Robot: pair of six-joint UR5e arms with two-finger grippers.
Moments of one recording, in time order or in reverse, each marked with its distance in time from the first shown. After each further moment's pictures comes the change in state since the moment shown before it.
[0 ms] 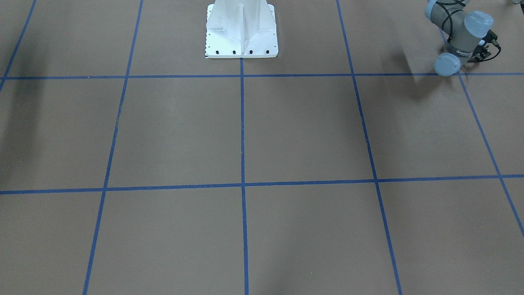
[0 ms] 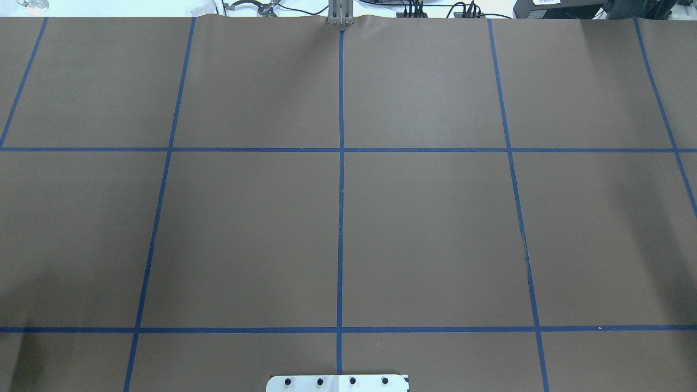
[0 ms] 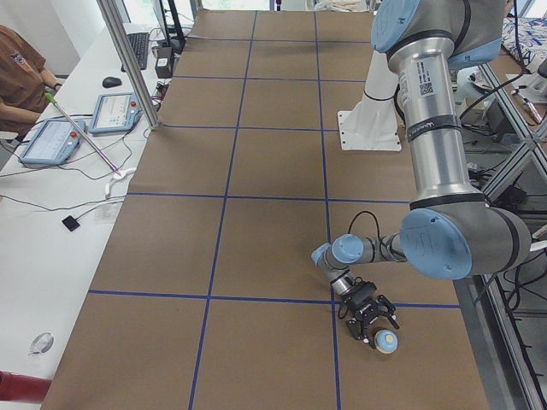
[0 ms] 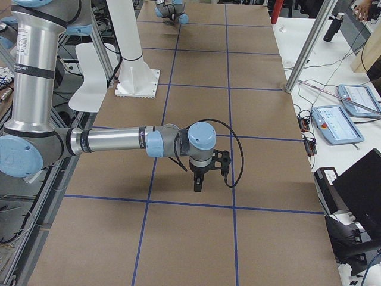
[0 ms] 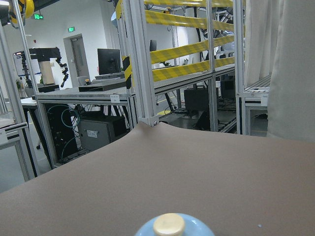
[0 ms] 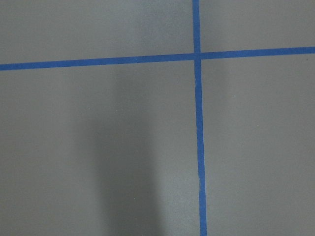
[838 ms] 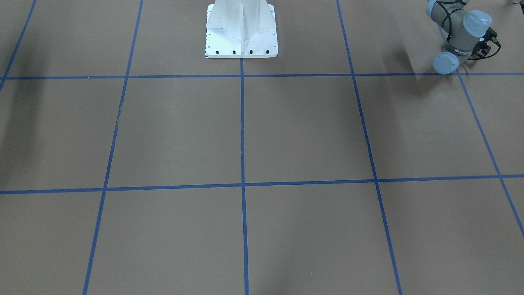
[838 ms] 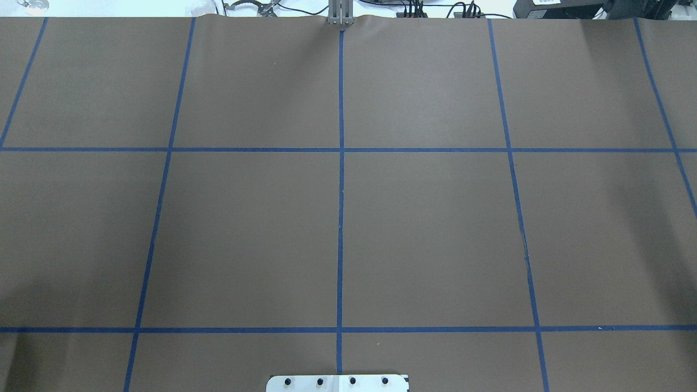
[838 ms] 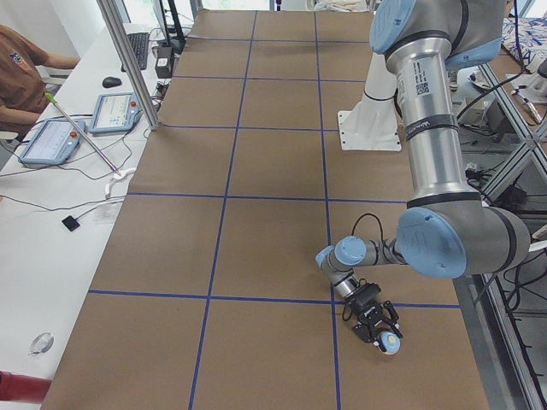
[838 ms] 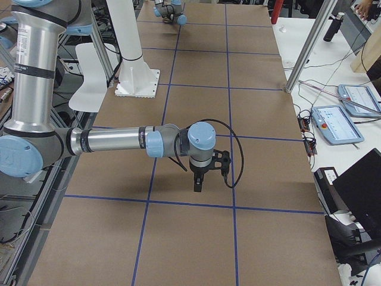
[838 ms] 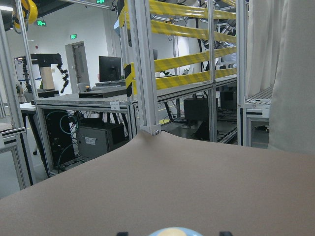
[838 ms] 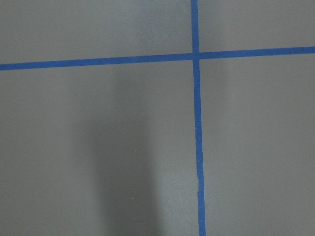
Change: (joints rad) left arm 0.041 0.011 0.009 0.000 -0.003 -0.043; right arm 0.000 0.000 0.000 0.000 0.001 0.000
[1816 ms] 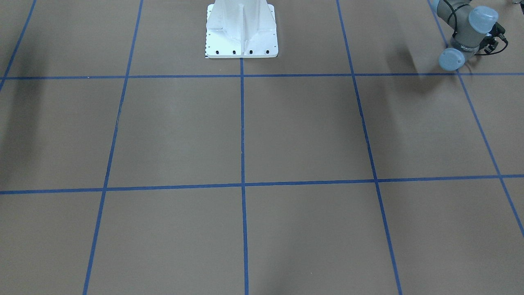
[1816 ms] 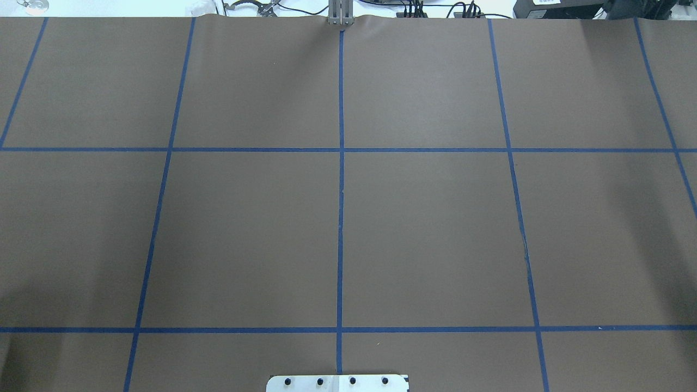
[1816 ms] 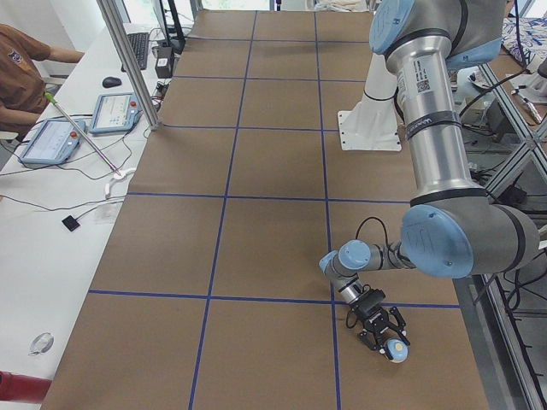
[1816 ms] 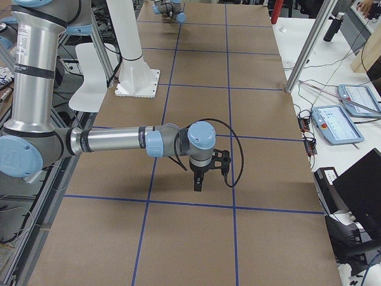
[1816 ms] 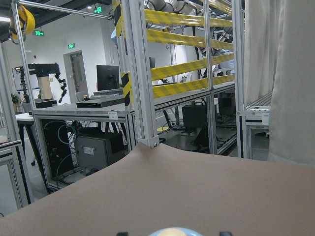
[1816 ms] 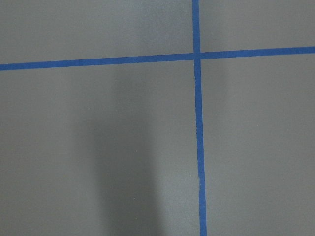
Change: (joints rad) left arm 0.012 0.047 -0.009 0.002 0.002 0.077; right arm 0.000 -0.001 0.005 0.000 0.003 0.000
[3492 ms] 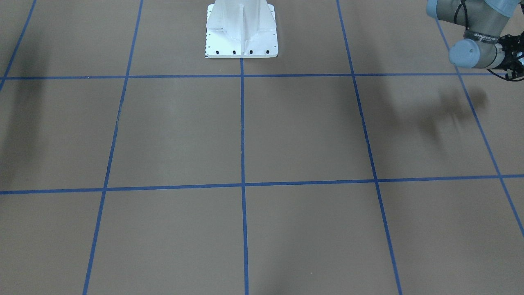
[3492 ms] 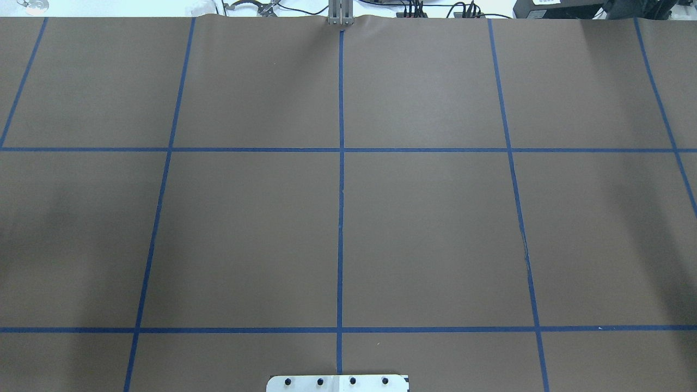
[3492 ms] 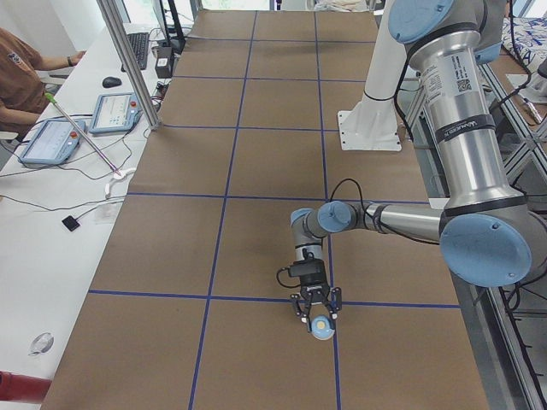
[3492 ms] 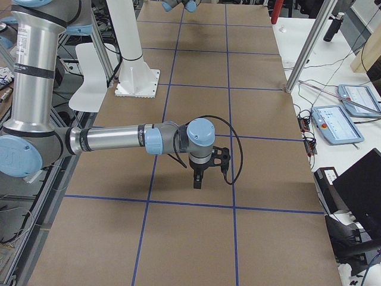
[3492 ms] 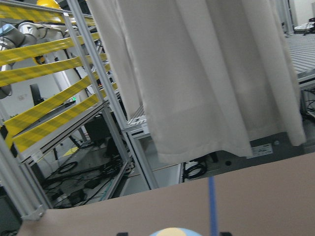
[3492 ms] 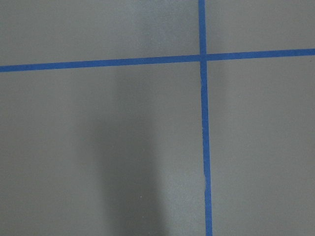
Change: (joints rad) left arm -0.435 -0.124 -0.268 0.108 0.679 0.669; right arm 0.000 -0.003 0.019 -0.011 0.004 0.022
